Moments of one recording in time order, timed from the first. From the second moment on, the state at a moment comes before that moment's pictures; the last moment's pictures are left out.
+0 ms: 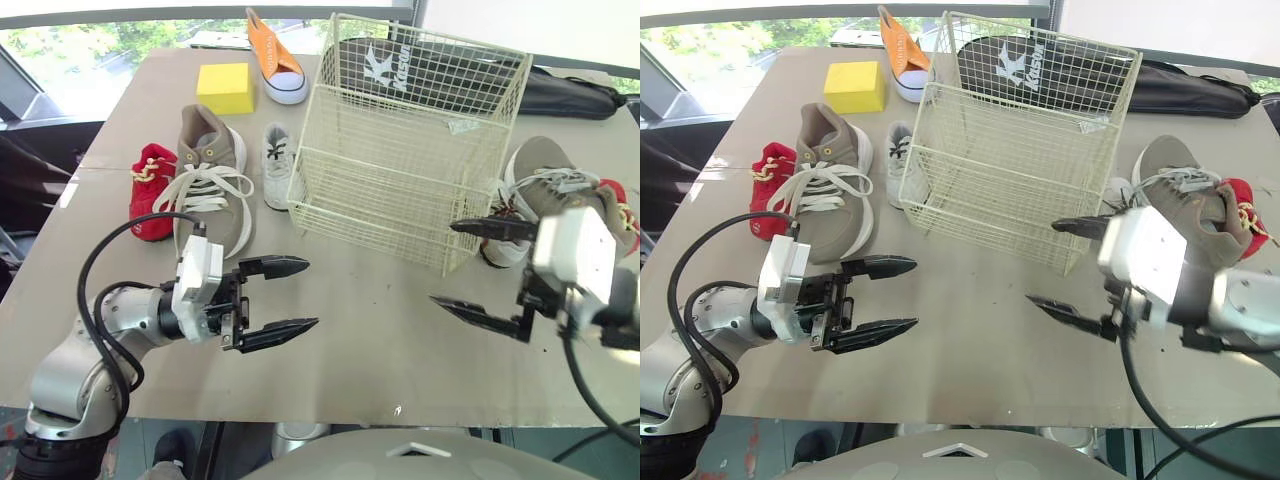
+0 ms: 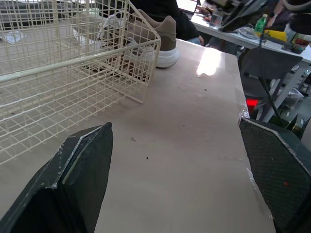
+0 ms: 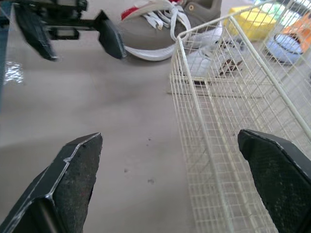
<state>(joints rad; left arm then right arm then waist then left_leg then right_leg) 0.14 0.76 0.23 -0.55 -0.78 0.44 -1.15 -0.14 -1.10 -0.15 -0.89 1.00 0.73 0.53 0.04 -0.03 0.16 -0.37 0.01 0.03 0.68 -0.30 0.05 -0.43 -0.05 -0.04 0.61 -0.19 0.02</state>
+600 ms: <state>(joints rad) 0.23 0.73 0.23 -0.65 -0.79 0.43 -1.04 -0.61 -1.05 0.44 -0.59 0.40 0.73 0.83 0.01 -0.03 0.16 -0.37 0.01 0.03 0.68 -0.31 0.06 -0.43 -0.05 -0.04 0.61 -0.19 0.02</state>
